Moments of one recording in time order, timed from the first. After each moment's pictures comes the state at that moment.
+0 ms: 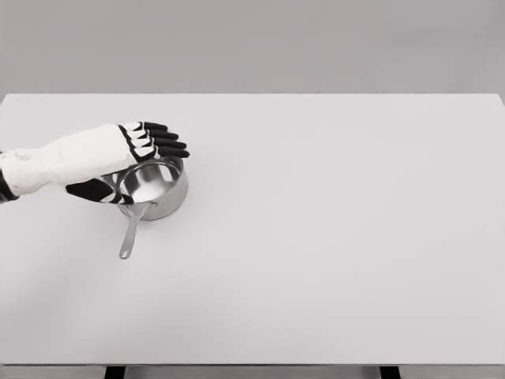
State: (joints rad) left arm -0.45 0.90 -0.44 -1.76 -0.14 -0.61 -0.45; right arm 0.03 0.00 0.53 -0.10 0.16 -0.05 0.36
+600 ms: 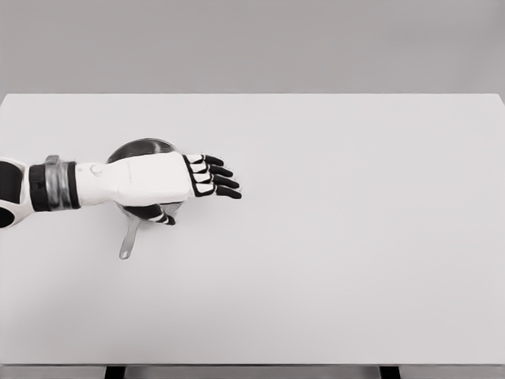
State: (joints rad) left arm -0.60 0.83 -0.68 -1.76 -0.27 -0.61 -0.50; right arm 0.03 0.00 0.54 -0.10 0.16 -0.05 0.36
